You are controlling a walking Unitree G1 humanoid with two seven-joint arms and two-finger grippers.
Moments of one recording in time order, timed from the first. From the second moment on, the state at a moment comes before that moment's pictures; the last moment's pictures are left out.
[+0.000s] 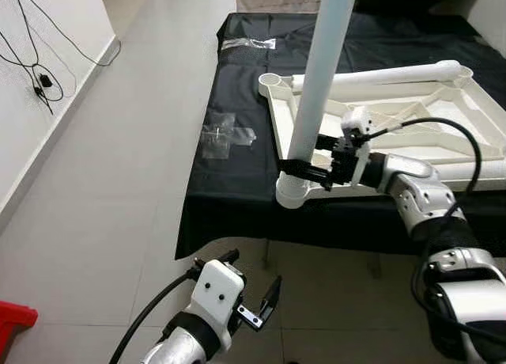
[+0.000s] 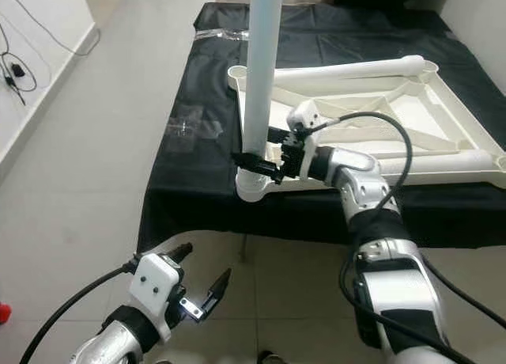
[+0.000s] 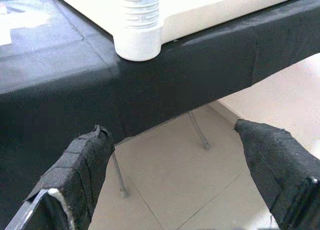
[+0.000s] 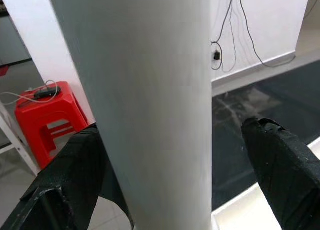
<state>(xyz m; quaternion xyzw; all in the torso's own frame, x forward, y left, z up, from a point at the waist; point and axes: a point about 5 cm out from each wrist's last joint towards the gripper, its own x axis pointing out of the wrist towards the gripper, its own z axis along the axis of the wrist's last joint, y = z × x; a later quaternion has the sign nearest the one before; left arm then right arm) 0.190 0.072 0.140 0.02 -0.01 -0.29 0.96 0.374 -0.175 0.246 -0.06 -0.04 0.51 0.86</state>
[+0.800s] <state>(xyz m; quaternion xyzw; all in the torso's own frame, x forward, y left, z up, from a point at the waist) 0.190 0.069 0.142 0.02 -0.02 -0.29 0.96 0.378 -0.163 0.260 -0.05 -0.06 0.54 0.84</state>
